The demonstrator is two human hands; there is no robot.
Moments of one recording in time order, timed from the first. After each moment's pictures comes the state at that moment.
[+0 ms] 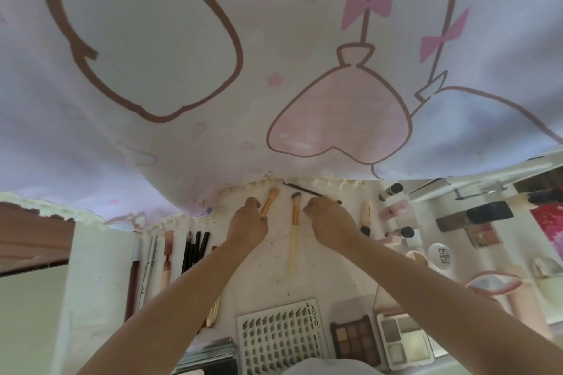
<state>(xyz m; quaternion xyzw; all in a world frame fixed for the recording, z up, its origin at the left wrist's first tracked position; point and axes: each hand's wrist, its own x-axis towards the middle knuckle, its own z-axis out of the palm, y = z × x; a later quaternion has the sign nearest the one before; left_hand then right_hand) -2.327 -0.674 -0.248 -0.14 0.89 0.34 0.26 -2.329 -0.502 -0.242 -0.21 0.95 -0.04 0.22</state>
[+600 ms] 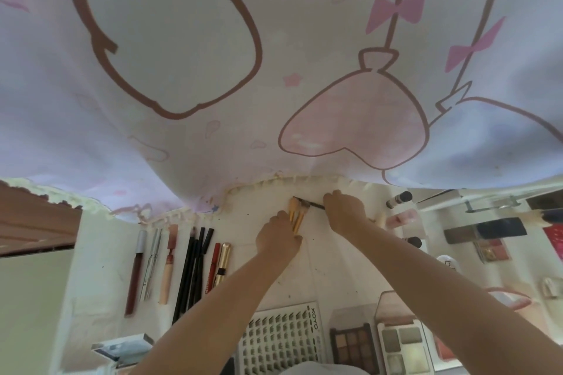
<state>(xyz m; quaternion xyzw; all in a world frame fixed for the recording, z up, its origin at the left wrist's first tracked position) -2.313 -0.631 -0.252 -0.09 0.93 0.19 0.31 -2.363 -0.501 -0.249 -0.11 0.95 0.07 0.27</state>
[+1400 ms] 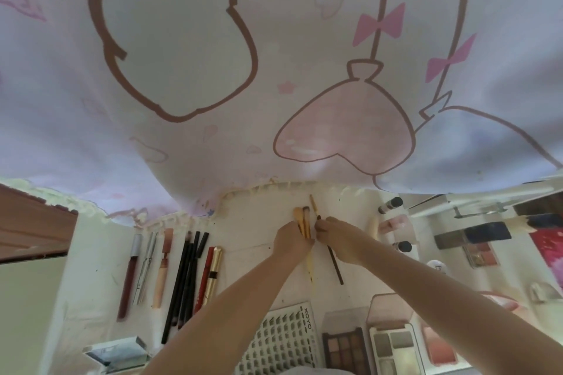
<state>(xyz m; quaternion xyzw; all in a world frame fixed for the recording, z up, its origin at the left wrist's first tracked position) -2.315 -0.604 -0.257 -0.16 0.84 0.41 0.32 -2.335 -0.475 -0.250 -0.35 0.88 0.04 0.31</state>
